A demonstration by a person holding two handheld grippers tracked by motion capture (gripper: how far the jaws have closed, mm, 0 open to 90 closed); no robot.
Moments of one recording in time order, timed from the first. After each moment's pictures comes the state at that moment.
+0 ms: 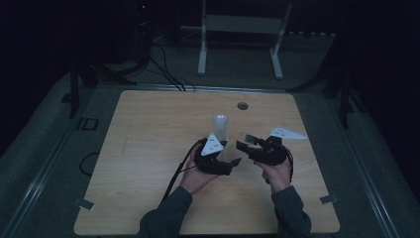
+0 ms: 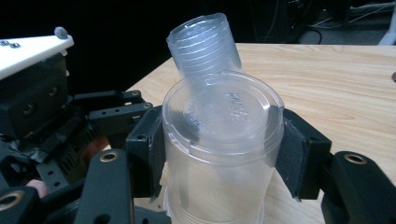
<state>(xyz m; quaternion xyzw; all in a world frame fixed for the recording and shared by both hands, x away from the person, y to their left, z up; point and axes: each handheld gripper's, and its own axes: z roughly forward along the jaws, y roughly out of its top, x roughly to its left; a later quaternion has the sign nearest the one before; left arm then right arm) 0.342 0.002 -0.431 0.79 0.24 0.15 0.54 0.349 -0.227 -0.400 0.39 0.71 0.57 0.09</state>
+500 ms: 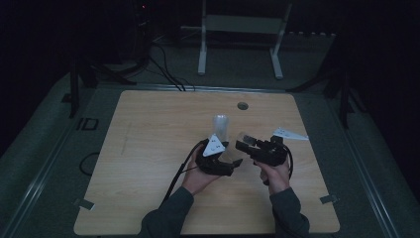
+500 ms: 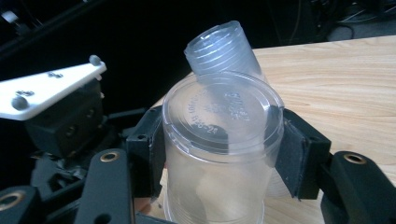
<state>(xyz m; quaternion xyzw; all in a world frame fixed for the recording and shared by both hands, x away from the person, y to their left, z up) 0.342 -0.002 -0.435 0.79 0.24 0.14 0.54 0.350 -0.231 -0.406 0.40 0.68 0.62 0.03</state>
